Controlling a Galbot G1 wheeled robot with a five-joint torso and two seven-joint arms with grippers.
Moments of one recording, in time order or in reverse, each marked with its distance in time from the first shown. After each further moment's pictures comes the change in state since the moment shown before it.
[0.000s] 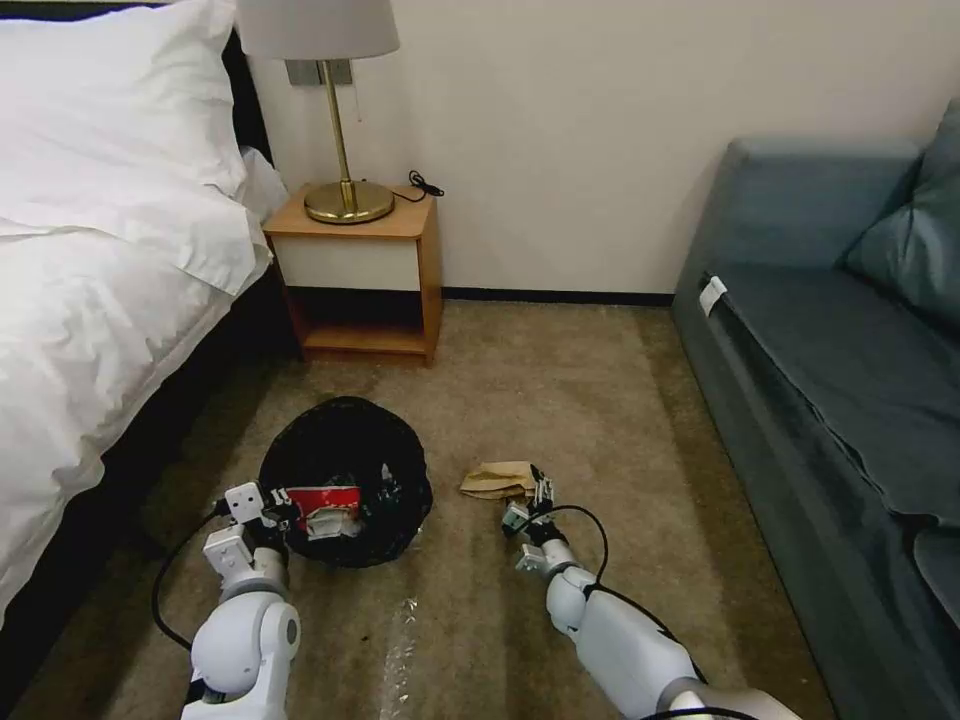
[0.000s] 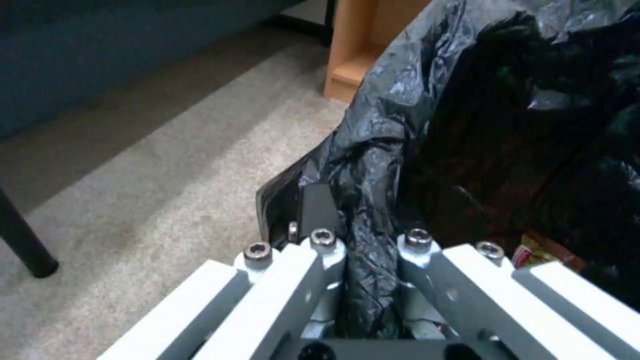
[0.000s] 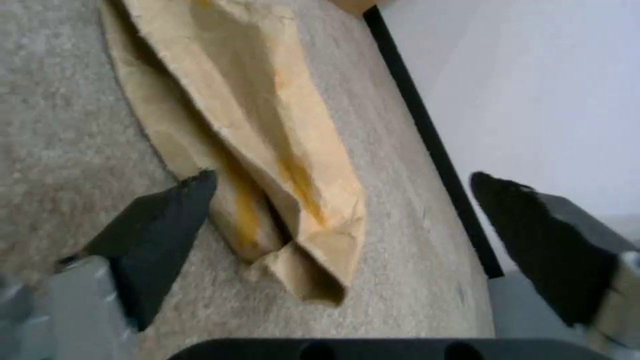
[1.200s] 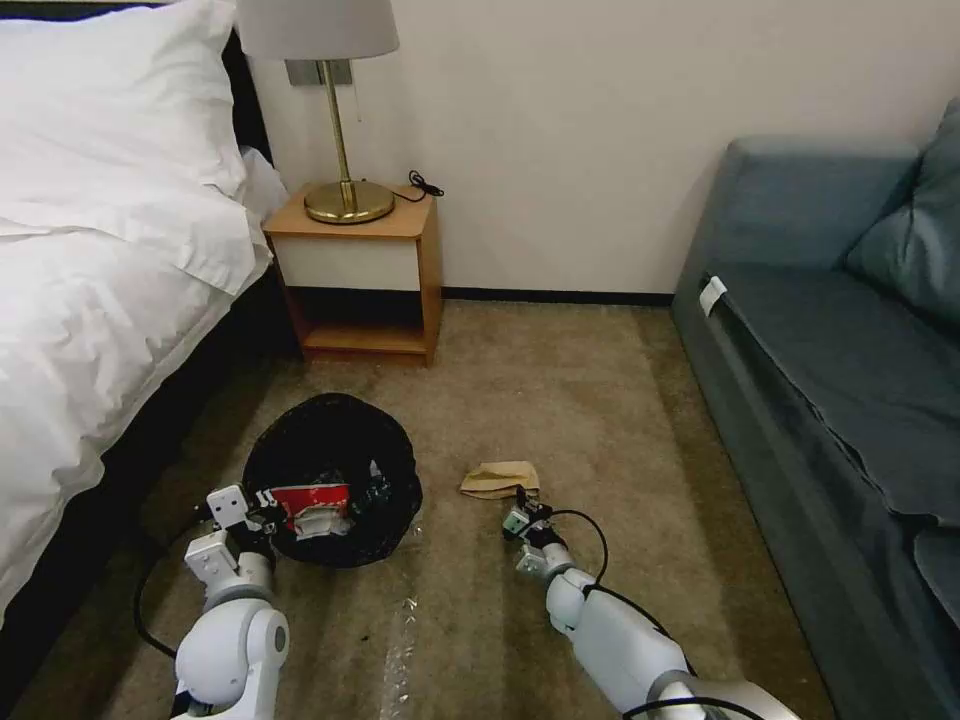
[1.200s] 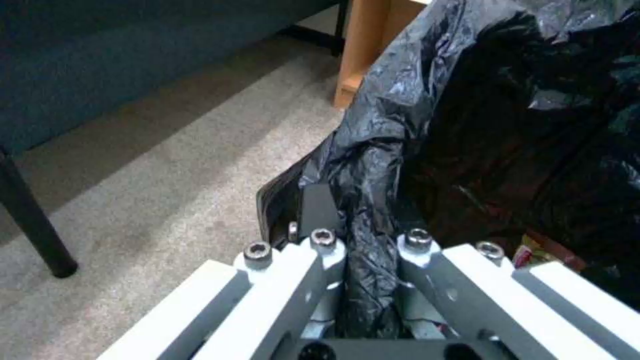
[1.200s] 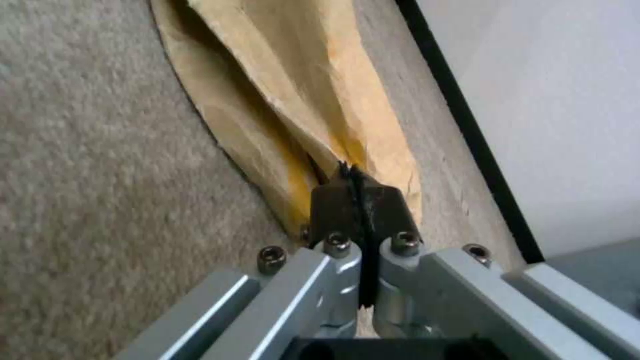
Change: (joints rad) left arm 0.021 -0.011 -0.025 -0.033 -0.005 -0.005 0.000; right arm 0.020 0.035 0.036 -0.080 0.017 0.028 -0.048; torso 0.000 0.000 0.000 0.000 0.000
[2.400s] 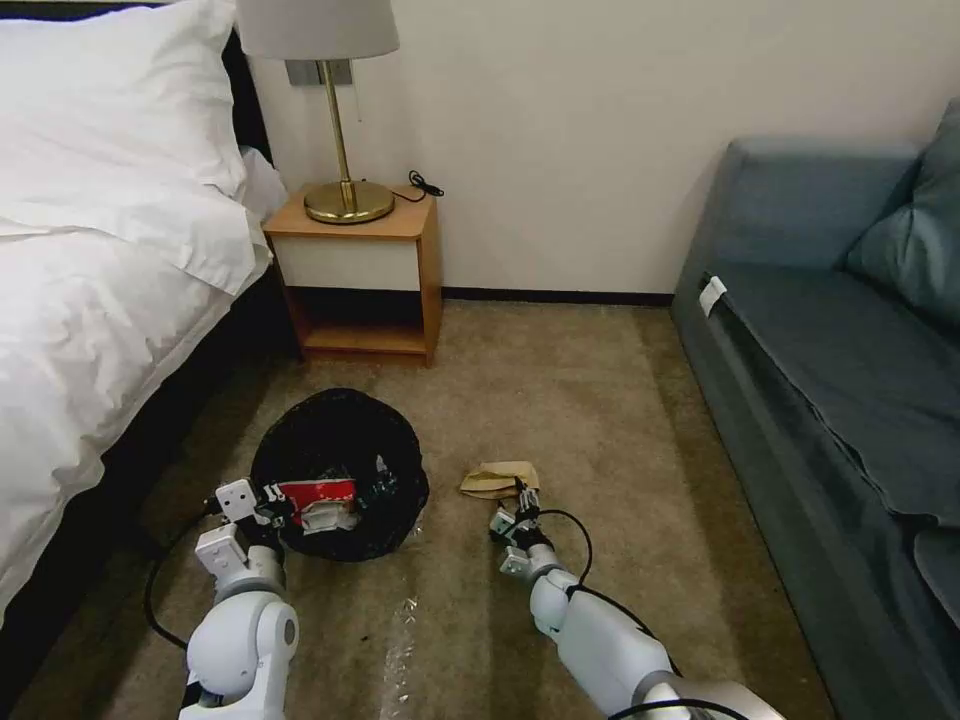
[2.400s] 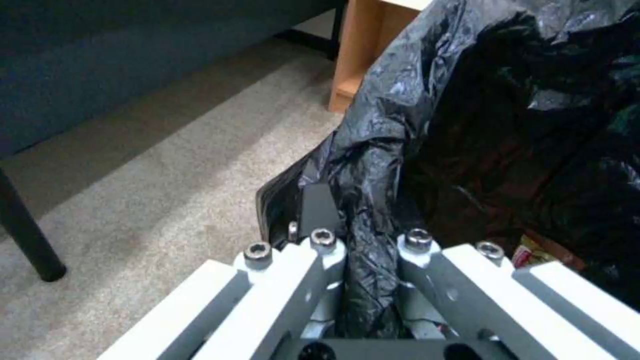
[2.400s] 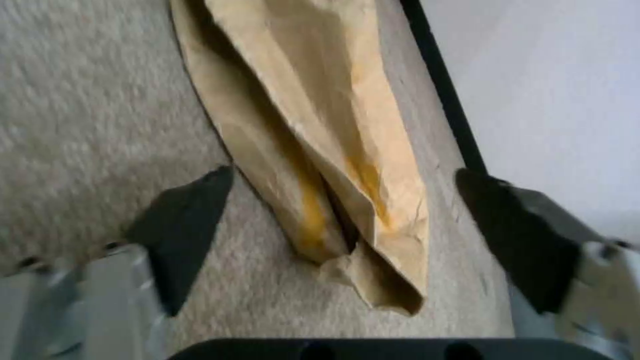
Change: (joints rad) left arm -0.014 -0.010 0.023 -0.005 0.007 0.002 -0.023; right arm 0.009 0.039 -0.011 -0.019 -0.060 -0.092 0.036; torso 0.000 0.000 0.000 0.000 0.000
